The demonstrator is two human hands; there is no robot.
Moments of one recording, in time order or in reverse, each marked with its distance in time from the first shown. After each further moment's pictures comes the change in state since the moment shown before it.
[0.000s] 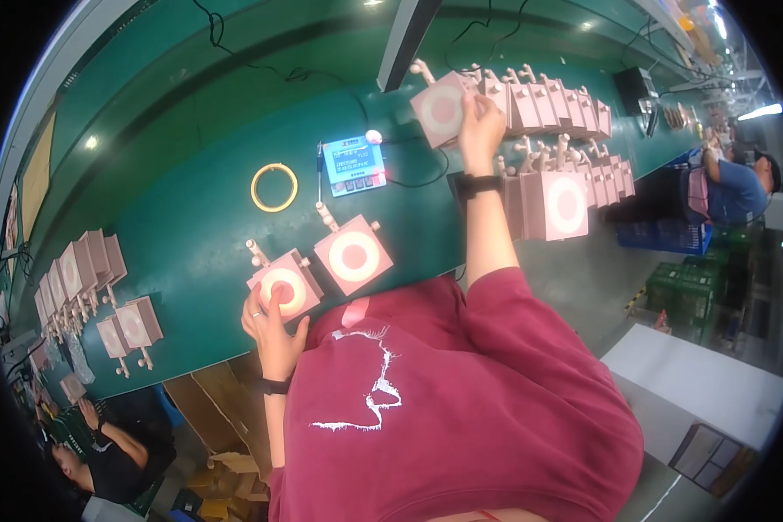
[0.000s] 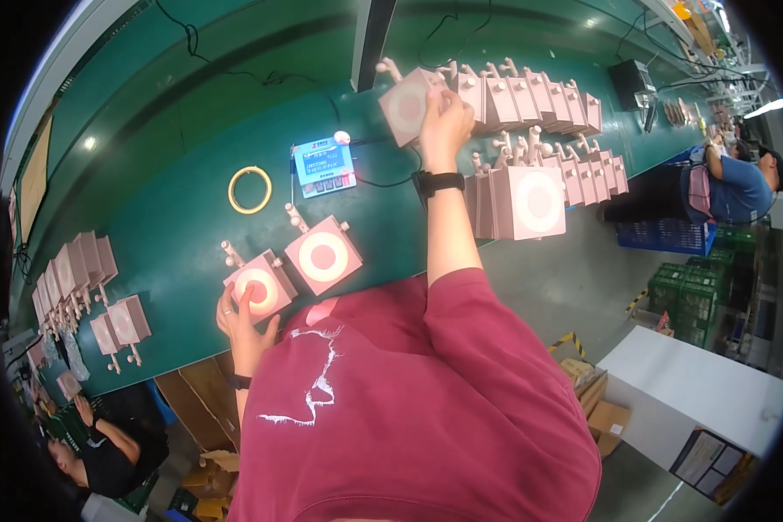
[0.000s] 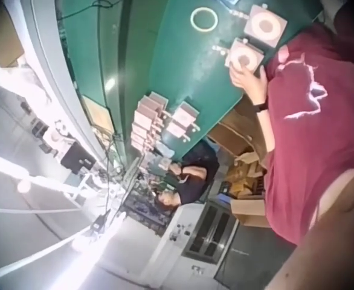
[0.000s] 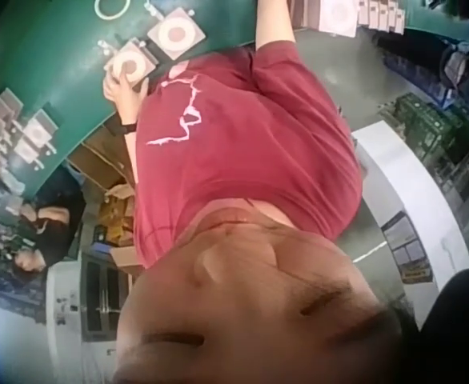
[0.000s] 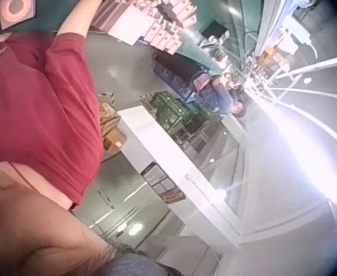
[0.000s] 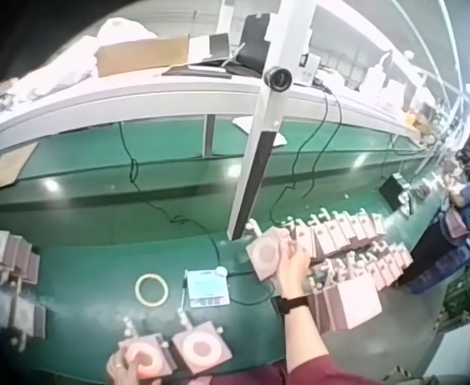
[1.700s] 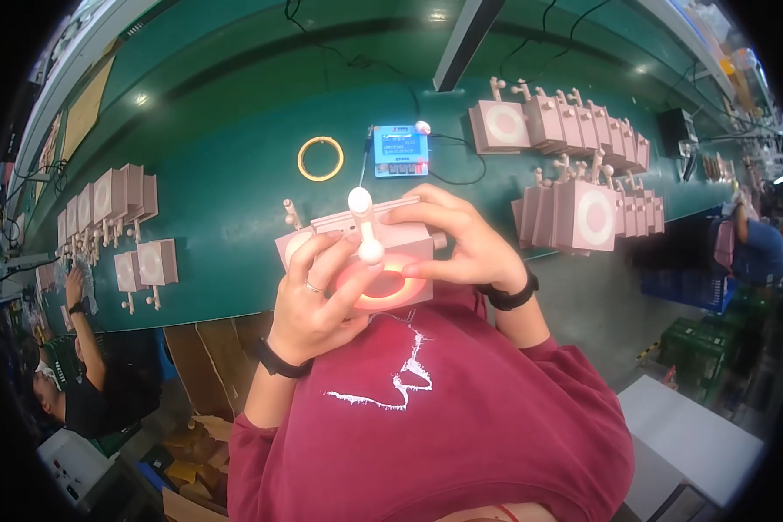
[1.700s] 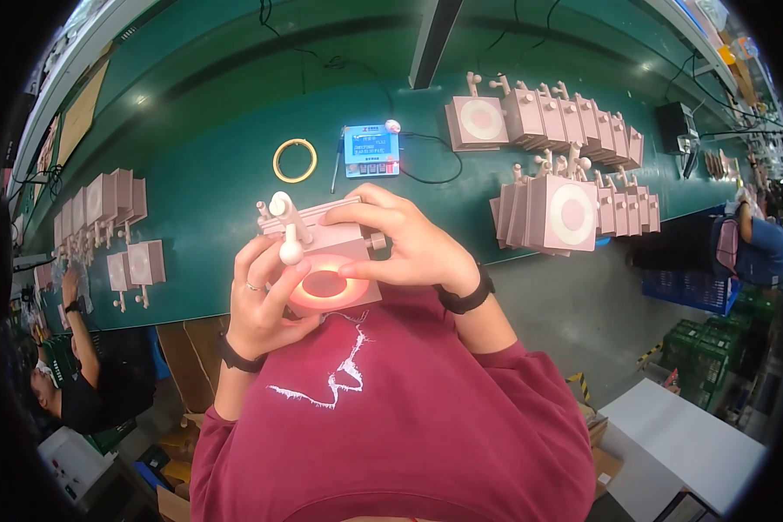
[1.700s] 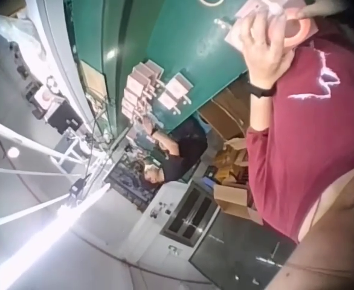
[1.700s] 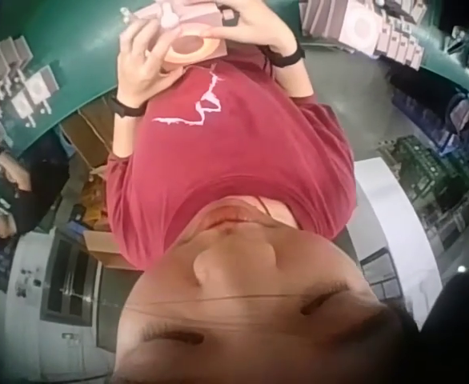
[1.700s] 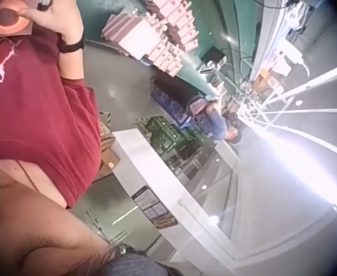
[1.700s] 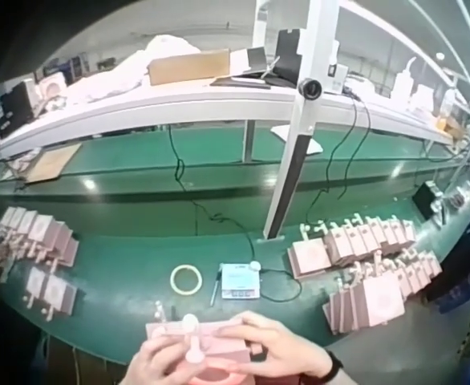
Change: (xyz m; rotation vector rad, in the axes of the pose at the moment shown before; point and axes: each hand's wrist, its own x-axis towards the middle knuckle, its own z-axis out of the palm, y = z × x) left_hand 0.031 0.101 -0.083 -0.110 0.247 0.693; right_hand -0.119 -0.135 -0.160 0.764 -1.277 -0.685
